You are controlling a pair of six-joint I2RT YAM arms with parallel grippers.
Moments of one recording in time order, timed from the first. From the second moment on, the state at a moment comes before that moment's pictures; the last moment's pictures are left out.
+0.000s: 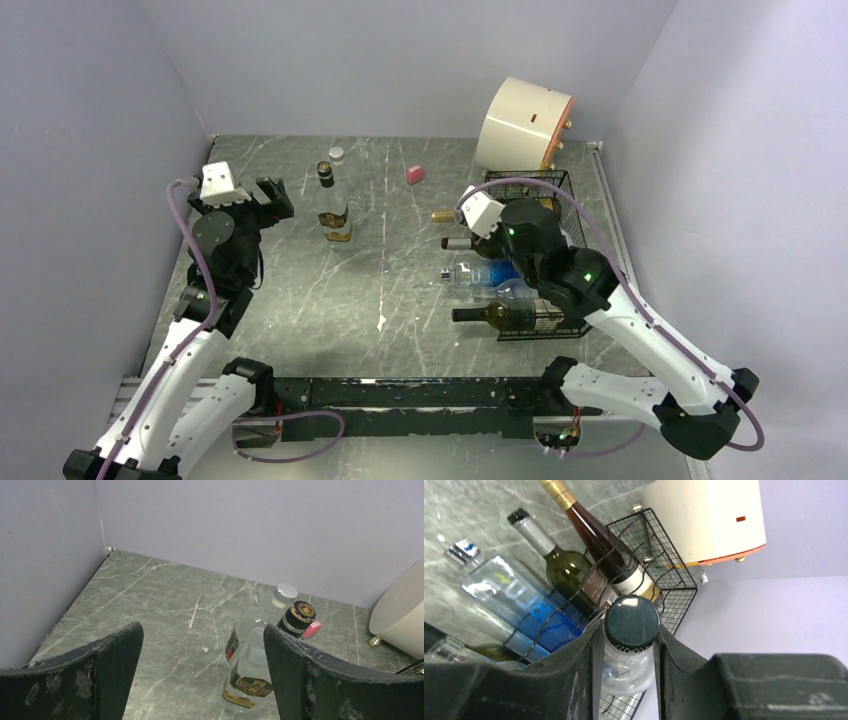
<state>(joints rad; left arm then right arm) -0.30 0.74 0.74 0.05 -0.43 -0.20 0.82 0.99 1.16 -0.73 0.51 -0.64</state>
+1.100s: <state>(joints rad) -0.30 0.71 0.74 0.05 -0.43 -0.20 0.82 1.25 1.57 -0.56 0.40 -0.32</state>
